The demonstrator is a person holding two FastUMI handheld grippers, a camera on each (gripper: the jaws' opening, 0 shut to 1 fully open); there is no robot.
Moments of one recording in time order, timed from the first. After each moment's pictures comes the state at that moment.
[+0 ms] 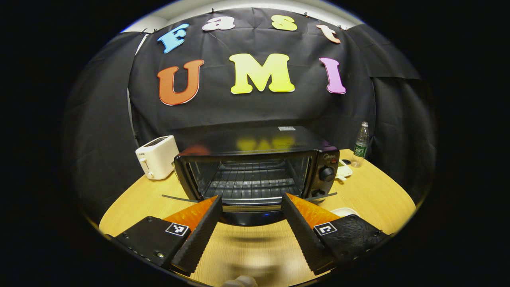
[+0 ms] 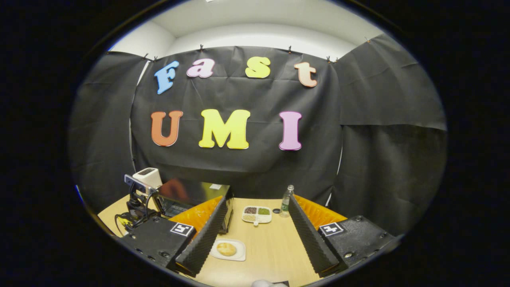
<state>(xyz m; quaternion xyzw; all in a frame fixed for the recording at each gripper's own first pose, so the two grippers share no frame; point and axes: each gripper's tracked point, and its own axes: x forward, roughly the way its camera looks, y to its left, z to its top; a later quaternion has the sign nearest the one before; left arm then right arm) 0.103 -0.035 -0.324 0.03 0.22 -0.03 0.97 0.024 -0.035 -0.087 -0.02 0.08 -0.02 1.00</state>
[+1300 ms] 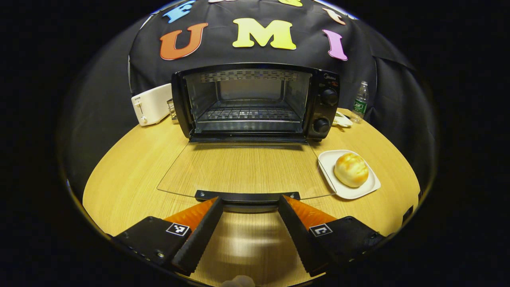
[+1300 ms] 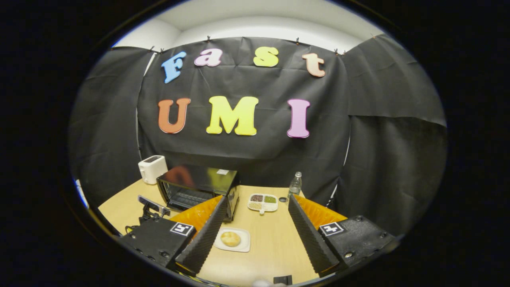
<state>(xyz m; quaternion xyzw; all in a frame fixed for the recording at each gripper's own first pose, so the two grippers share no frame) 0.032 -0.033 -0.437 0.00 0.35 -0.04 0.94 0.018 -0.023 -0.128 -0.02 0.12 0.01 0.99</state>
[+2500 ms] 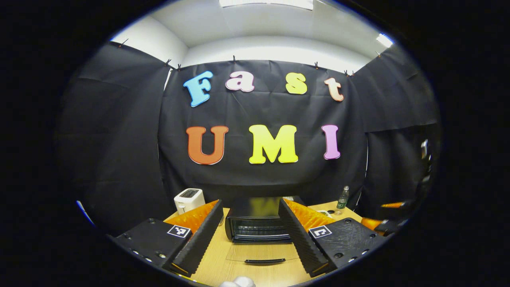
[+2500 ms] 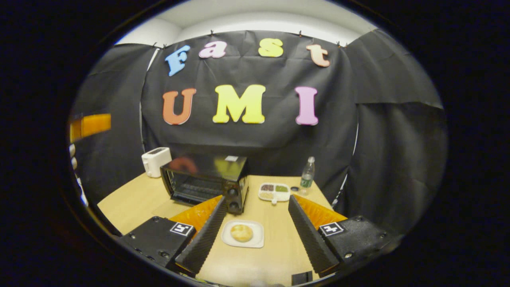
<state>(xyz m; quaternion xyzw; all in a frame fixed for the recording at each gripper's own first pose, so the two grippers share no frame) 0.002 0.029 -0.061 -0.01 0.03 -0.01 1.00 0.028 0.023 -0.231 0.00 0.16 0.03 0.99</state>
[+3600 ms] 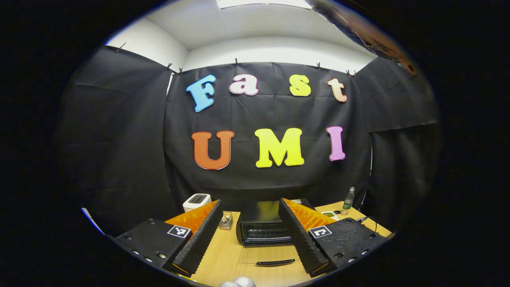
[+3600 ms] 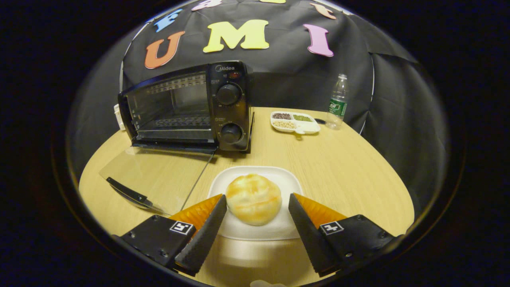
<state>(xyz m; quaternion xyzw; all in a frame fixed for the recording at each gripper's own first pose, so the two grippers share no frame) 0.009 0.051 -0.055 0.01 0.04 0.01 1.00 0.130 0.063 -0.473 0.00 0.32 0.01 0.95</state>
